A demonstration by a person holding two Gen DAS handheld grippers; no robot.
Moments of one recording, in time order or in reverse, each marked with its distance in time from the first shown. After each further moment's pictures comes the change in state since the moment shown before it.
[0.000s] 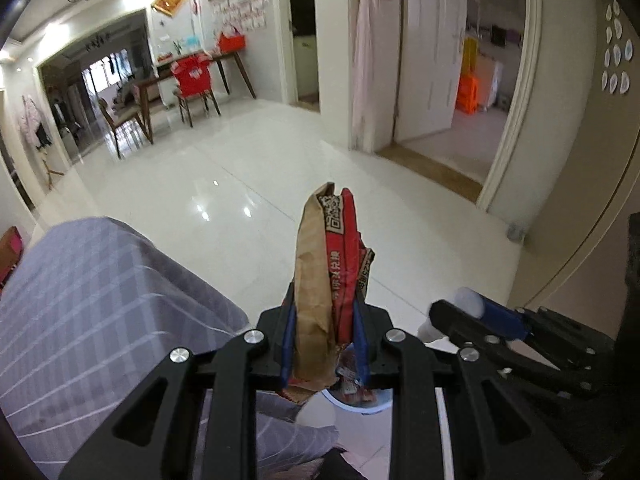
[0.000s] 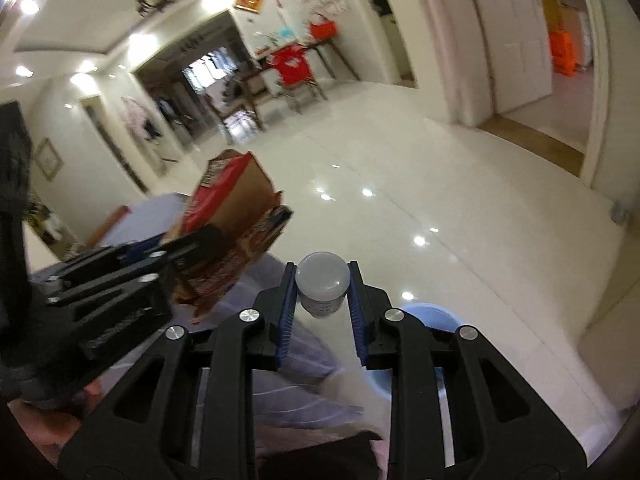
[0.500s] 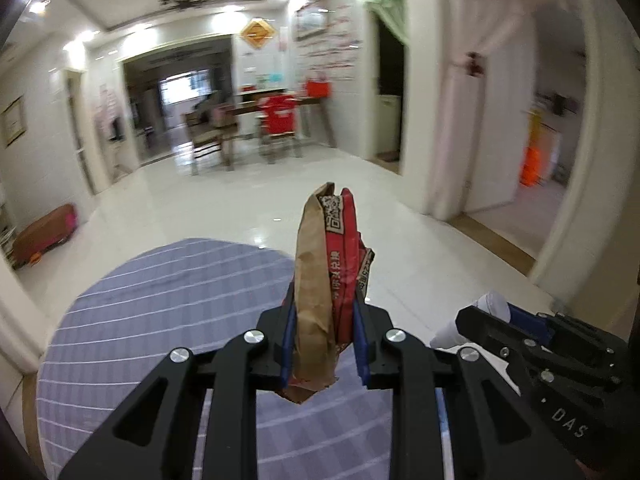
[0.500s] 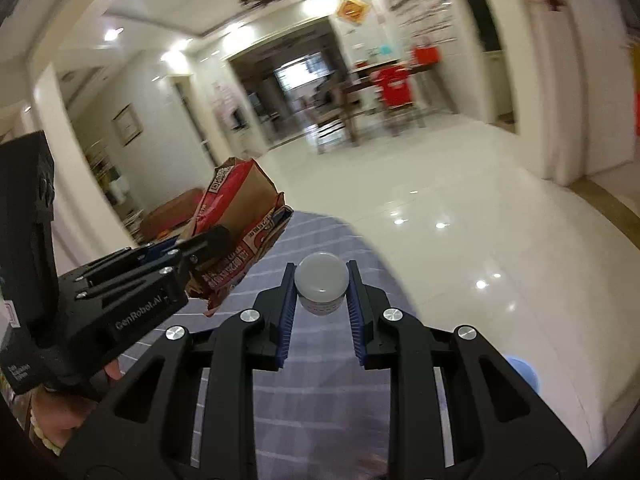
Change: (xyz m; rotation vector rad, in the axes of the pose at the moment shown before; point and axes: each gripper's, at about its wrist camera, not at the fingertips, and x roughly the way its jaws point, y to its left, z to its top) left arm -0.154 0.151 0.004 -0.157 -0.208 0.186; right arm -0.046 0.181 0.026 -0.194 -0.095 0.218
